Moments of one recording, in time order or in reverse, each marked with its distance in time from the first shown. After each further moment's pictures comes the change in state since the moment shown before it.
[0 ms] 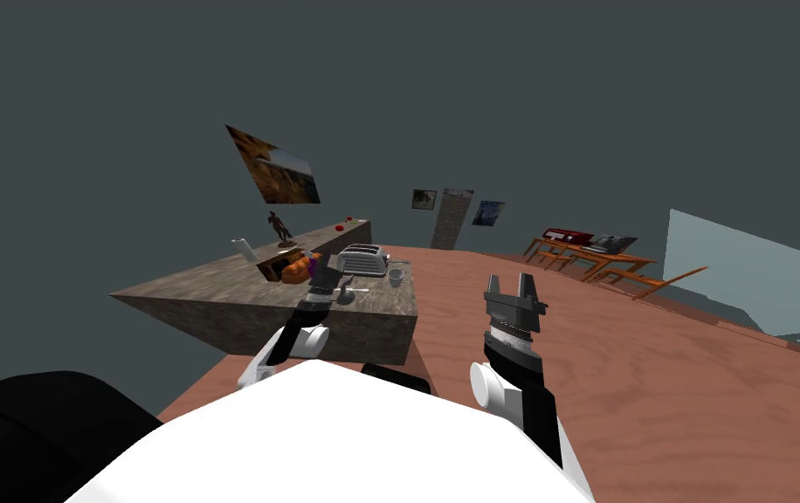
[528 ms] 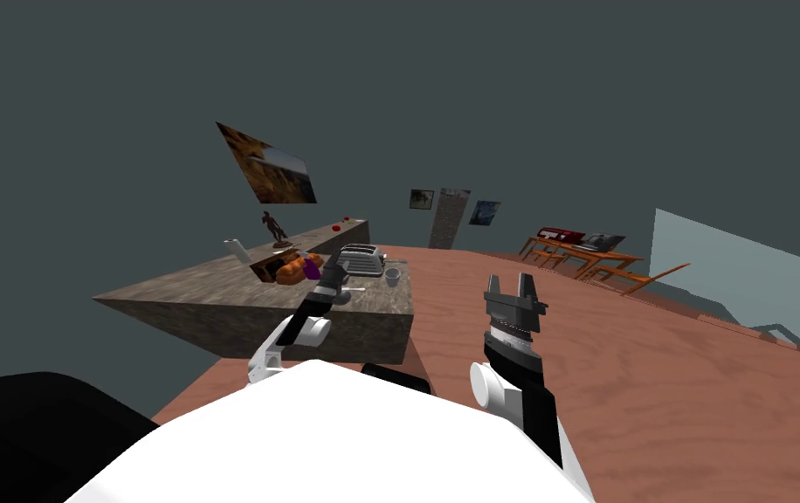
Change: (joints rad) left arm -0.083 0.062 0.017 0.061 0.010 0.164 -0.035; right arm 0.000 0.000 0.000 0.000 0.000 0.000 0.000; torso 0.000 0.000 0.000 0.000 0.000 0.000
